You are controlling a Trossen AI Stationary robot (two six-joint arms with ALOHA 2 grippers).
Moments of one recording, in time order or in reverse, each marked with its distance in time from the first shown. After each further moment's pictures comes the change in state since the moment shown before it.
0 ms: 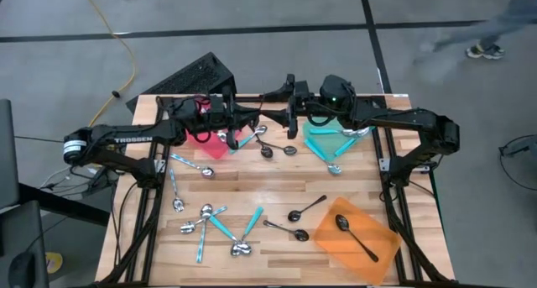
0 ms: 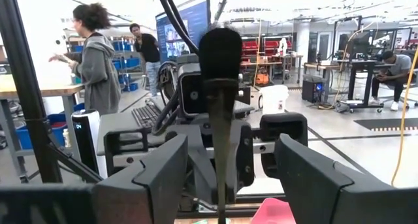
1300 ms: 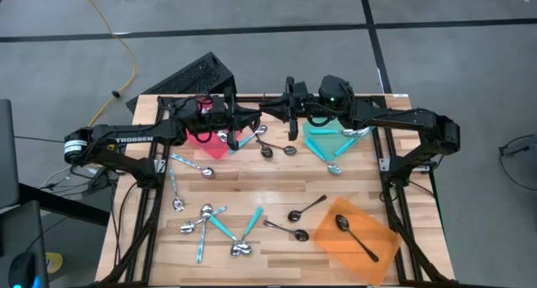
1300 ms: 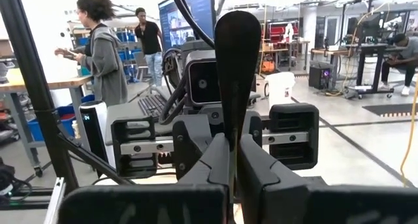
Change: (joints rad) left arm 0.001 0.004 0.000 -0.015 0.010 -0.039; right arm 0.004 -0.001 0.002 -0.059 -0.022 0.022
